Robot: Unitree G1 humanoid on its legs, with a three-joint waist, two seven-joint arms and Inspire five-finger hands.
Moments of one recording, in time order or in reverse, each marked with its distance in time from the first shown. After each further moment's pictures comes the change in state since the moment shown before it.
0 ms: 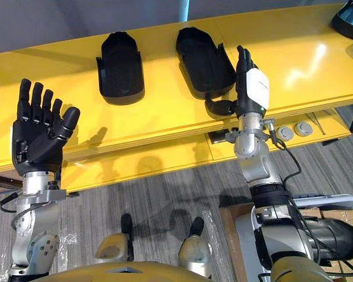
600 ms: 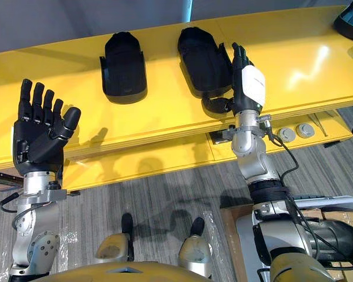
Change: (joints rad) left arm 0.000 0.000 -0.004 0.000 0.000 0.000 0.000; right arm -0.030 0.000 0.041 0.008 -0.001 -0.017 -0.002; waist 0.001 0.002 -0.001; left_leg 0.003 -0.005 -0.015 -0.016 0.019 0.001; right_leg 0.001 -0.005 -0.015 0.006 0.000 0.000
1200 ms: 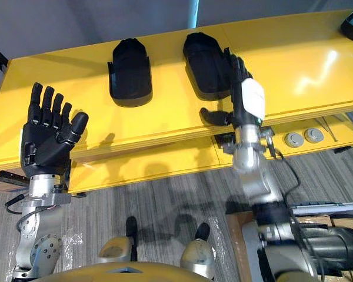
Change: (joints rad) left arm 0.051 -0.009 -0.023 0.001 0.000 0.000 -0.035; right arm 0.356 0.061 -0.094 -0.365 0.000 -0.004 0.011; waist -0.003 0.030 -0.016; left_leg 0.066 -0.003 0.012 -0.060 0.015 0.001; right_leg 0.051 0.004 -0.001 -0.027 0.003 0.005
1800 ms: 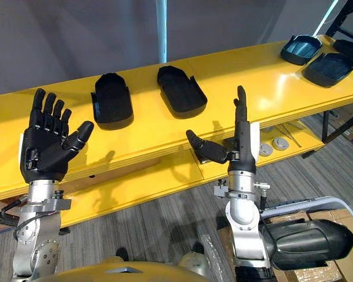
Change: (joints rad) left arm 0.021 -0.039 0.035 -0.007 0.173 0.048 -0.042; right arm 0.344 0.304 -0.047 -0.279 0.292 -0.158 0.106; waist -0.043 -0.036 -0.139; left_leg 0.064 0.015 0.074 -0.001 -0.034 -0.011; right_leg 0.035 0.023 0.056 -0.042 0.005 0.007
